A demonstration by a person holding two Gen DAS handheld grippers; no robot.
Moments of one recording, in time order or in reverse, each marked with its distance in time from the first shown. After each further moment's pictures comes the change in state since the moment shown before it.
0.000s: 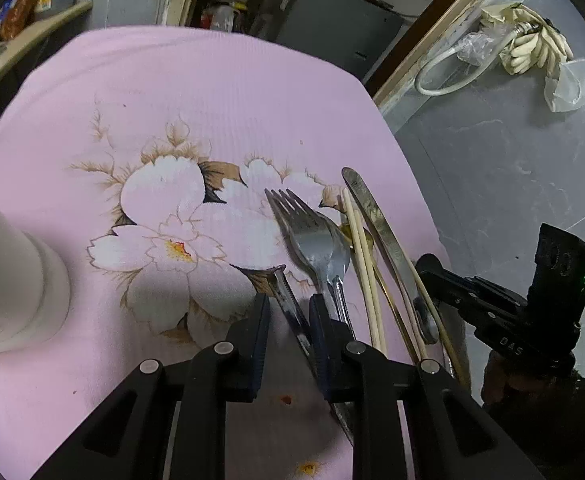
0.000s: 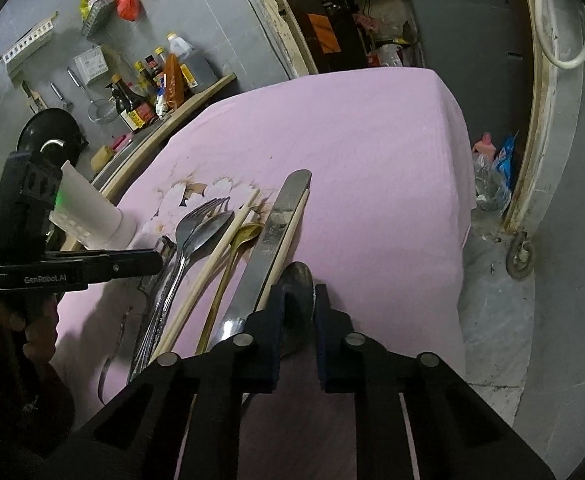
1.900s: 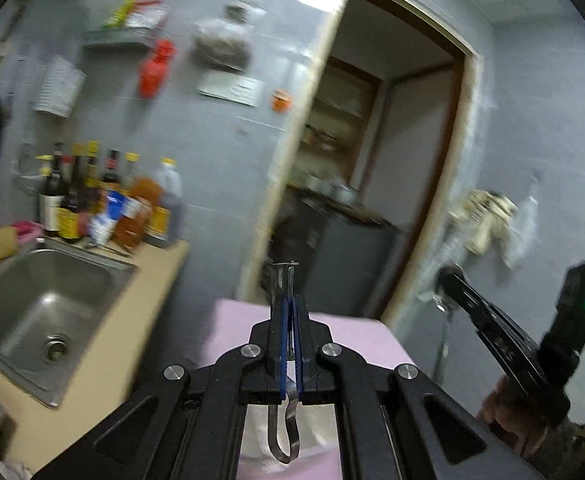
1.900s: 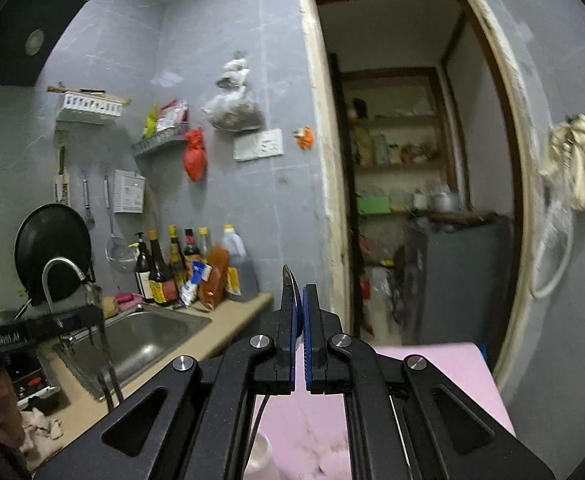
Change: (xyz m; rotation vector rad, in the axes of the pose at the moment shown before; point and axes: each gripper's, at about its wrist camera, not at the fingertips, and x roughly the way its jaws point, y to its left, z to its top) left arm -0.313 0.140 -0.002 0.077 -0.838 0.076; right arm -0.095 0.337 0.109 -0.245 -0.791 -0.232
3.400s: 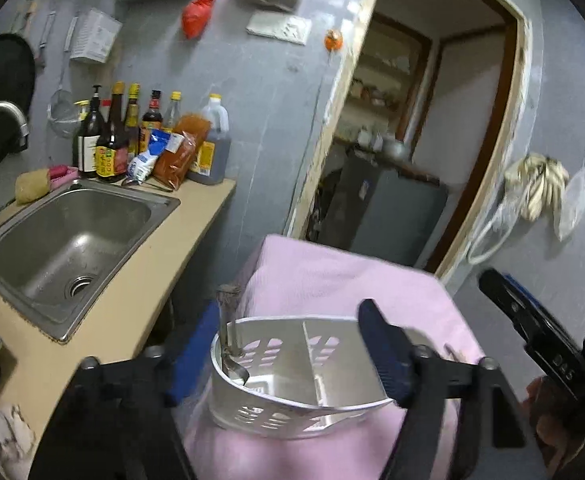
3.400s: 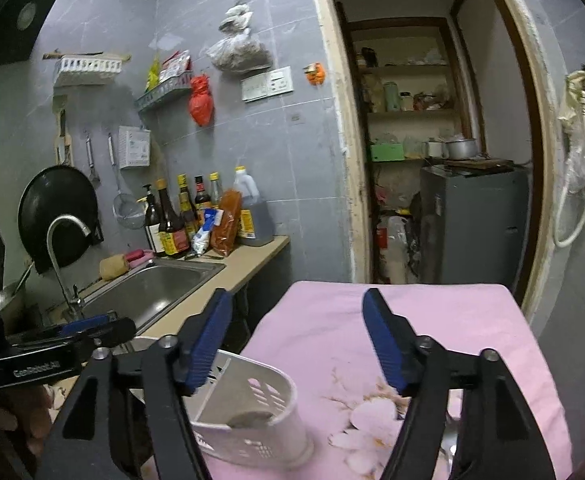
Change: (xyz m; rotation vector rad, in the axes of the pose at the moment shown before) left arm 0.027 0.009 -0.065 -0.037 0.169 0.157; right arm 0.006 -0.017 -0.064 0.072 0.194 0.018
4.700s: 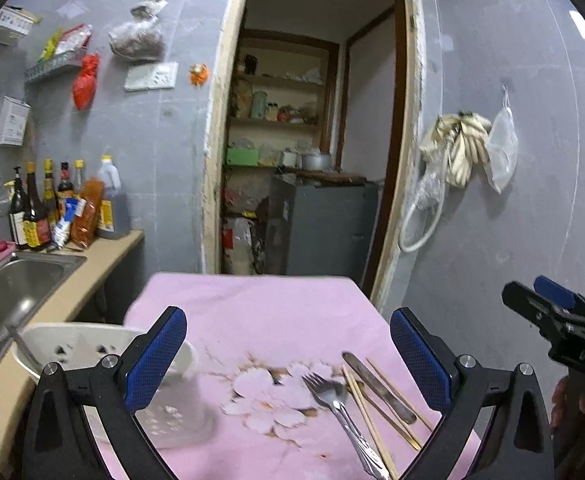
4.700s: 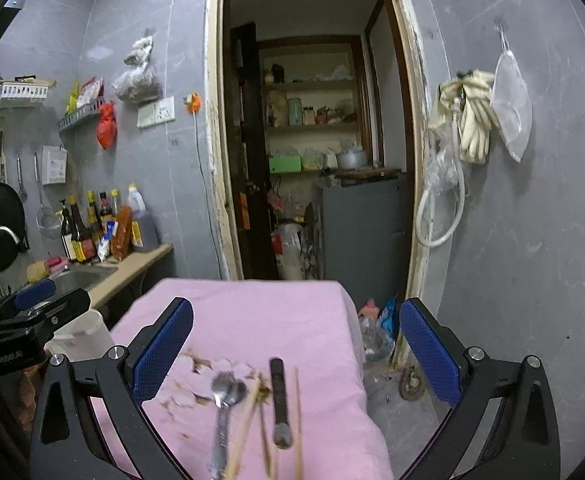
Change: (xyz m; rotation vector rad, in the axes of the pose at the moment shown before) left arm 0.003 -0.204 -0.058 0.250 -0.116 -0.122; right arm -0.129 -0.186 0.001 0.030 -0.022 -0.279
